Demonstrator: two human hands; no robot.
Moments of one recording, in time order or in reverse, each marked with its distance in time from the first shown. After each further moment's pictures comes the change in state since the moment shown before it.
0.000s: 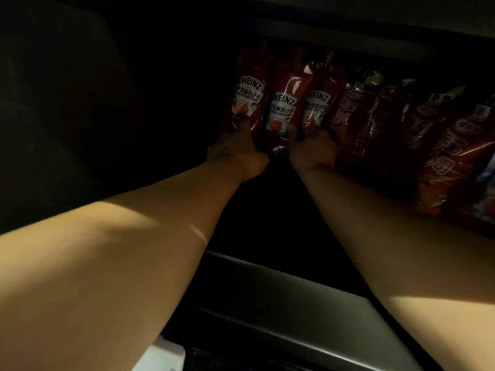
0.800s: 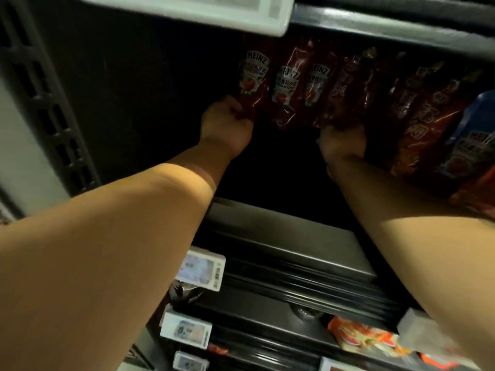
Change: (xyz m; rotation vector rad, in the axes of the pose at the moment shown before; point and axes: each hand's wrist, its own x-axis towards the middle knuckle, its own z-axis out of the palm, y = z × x) left_hand -0.049 -0.023 -0.029 -0.374 0.203 -0.033; right_hand -0.049 0.027 -0.049 0.203 0.058 0.176
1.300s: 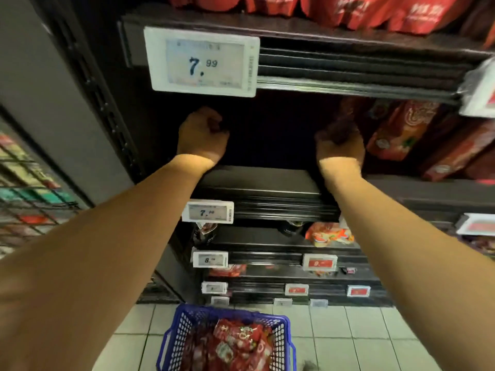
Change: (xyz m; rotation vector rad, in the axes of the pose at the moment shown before) left_hand -0.075 -0.002 -0.051 0.091 -0.180 0.091; right_hand -0.142 -0.007 -0.100 0.004 0.145 0.175
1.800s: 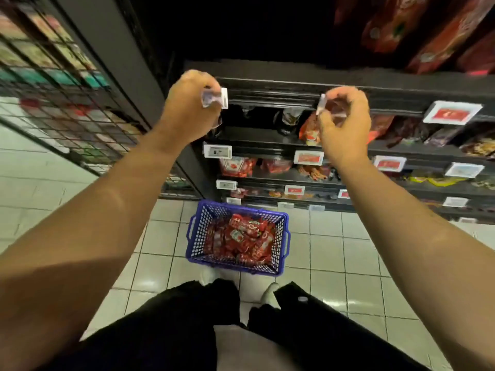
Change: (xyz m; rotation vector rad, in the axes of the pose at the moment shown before) left_hand -0.171 0.022 -0.073 0.200 -0.211 0.200; right_hand -0.138 0.031 -0.128 0.049 -0.204 -0.196
